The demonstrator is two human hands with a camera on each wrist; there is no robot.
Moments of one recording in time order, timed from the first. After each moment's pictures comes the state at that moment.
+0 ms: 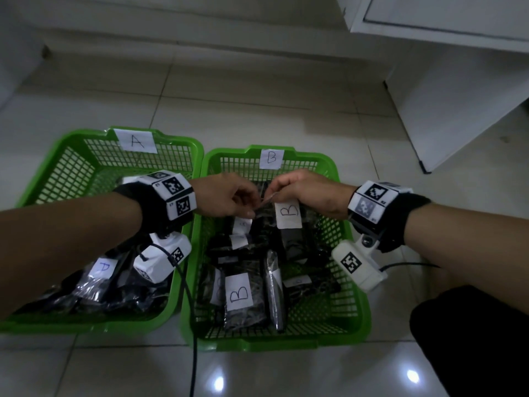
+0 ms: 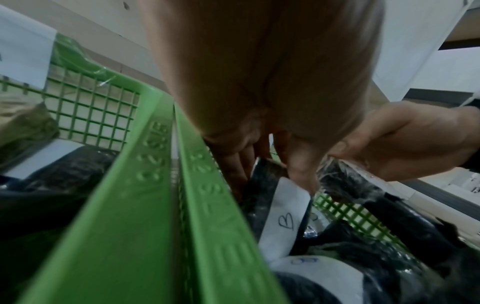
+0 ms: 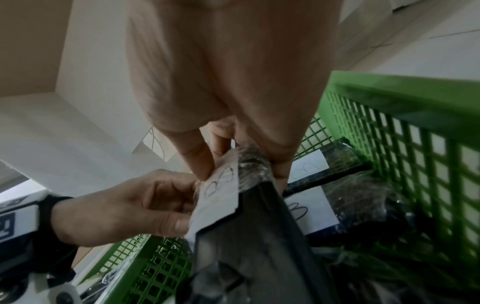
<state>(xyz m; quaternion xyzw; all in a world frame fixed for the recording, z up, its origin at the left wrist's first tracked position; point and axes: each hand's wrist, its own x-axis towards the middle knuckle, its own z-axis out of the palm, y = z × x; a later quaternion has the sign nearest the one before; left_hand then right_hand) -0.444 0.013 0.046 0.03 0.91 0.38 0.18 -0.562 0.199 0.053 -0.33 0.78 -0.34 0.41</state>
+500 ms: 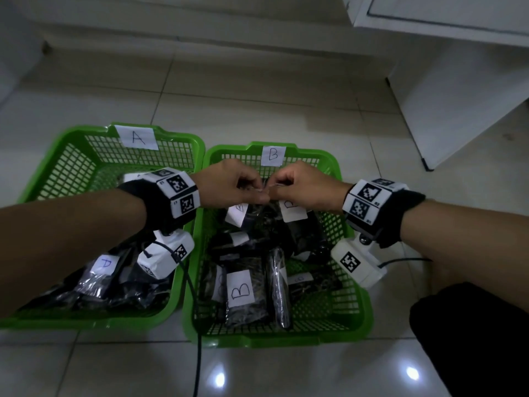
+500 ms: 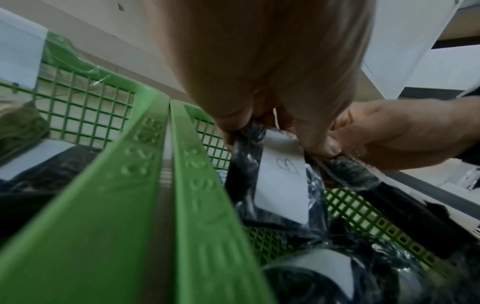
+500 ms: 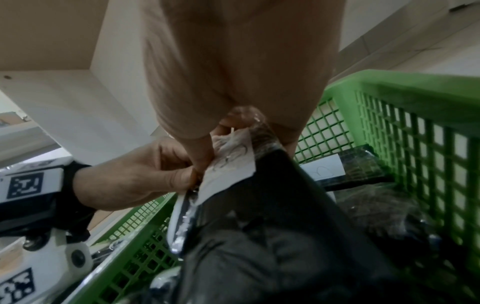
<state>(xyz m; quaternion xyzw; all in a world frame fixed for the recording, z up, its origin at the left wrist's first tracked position) -0.447 0.011 0.045 0.02 0.92 0.39 0.09 -0.563 0.190 0.053 -0.44 0.80 -0.27 0.30</state>
